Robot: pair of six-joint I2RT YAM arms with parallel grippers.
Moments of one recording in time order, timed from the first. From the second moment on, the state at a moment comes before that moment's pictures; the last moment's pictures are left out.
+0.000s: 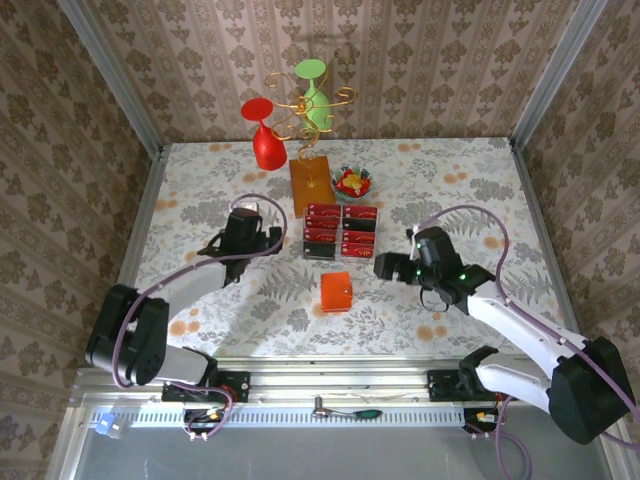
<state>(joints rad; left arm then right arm) -0.46 1.42 0.71 -0.06 -0.25 -0.31 0.47 1.07 0.58 -0.34 -0.11 0.57</state>
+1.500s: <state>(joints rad) -0.68 1.83 1.01 -0.12 -0.25 -0.47 0.47 1.16 0.58 -0.35 -0.17 0.66</state>
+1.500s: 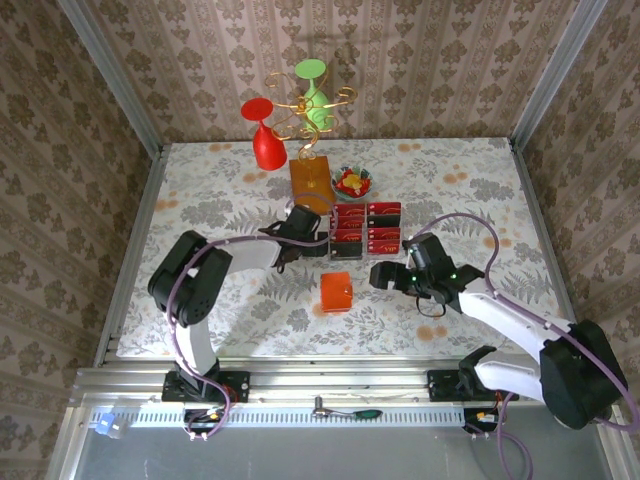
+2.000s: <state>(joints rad) -0.67 1.32 0.68 -0.11 -0.25 -0.57 0.65 1.33 0.53 -0.08 -0.33 0.89</state>
